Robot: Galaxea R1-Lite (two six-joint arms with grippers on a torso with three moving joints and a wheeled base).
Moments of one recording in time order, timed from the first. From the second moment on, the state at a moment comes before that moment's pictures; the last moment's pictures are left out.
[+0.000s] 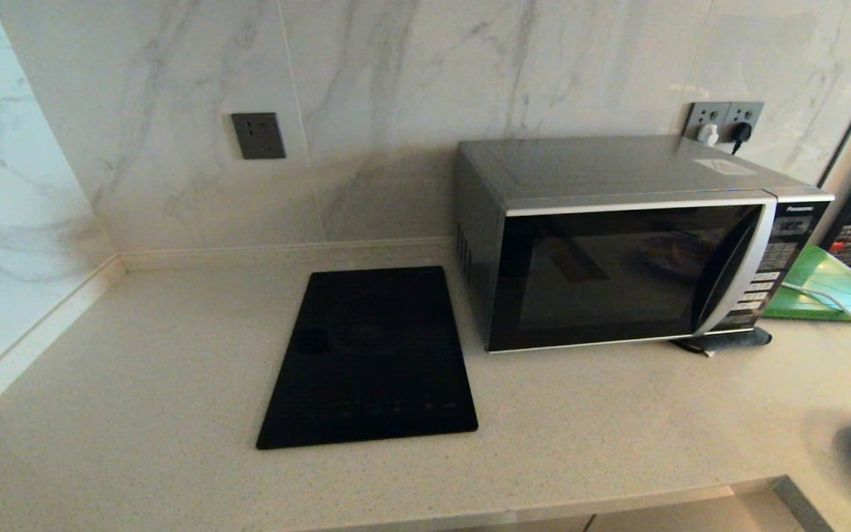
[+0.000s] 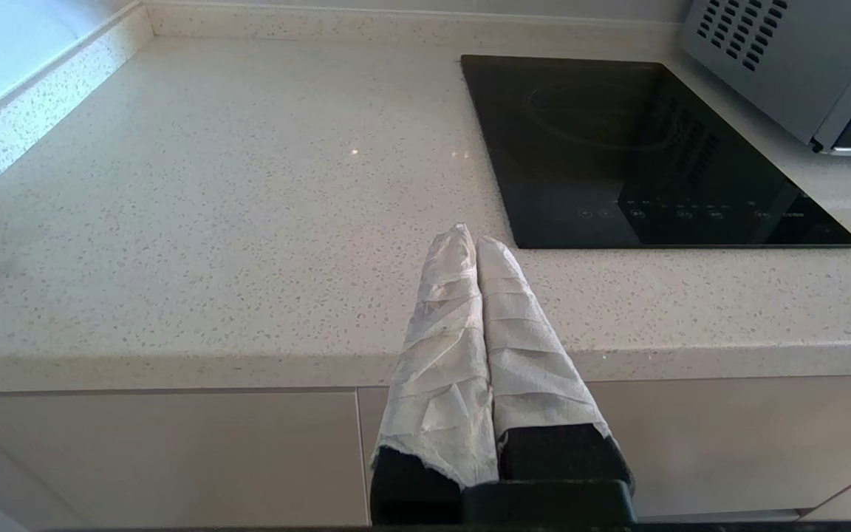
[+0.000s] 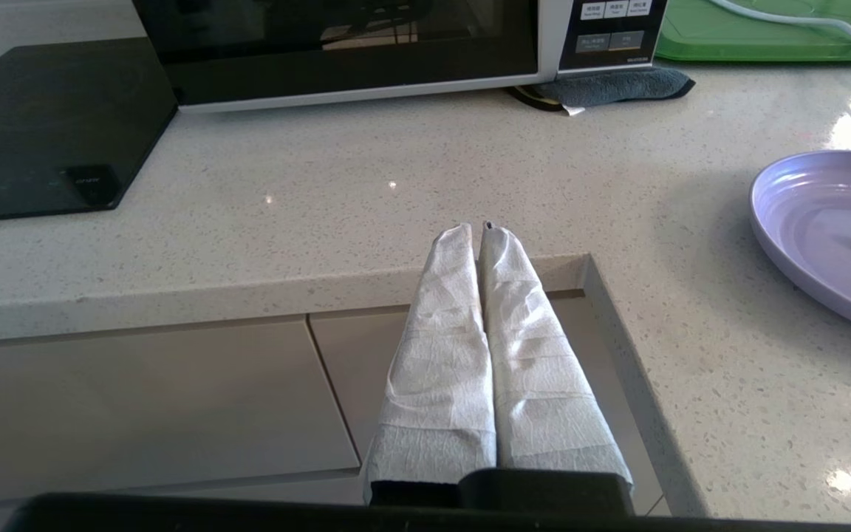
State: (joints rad) left arm 0.00 0.00 0.00 -0.01 0.03 -0.07; right arm 0.00 0.00 0.00 0.00 -0.02 0.09
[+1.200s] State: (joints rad) left arm 0.00 0.00 0.00 -0.01 0.03 -0.07; right arm 0.00 0.00 0.00 0.00 -0.02 0.10
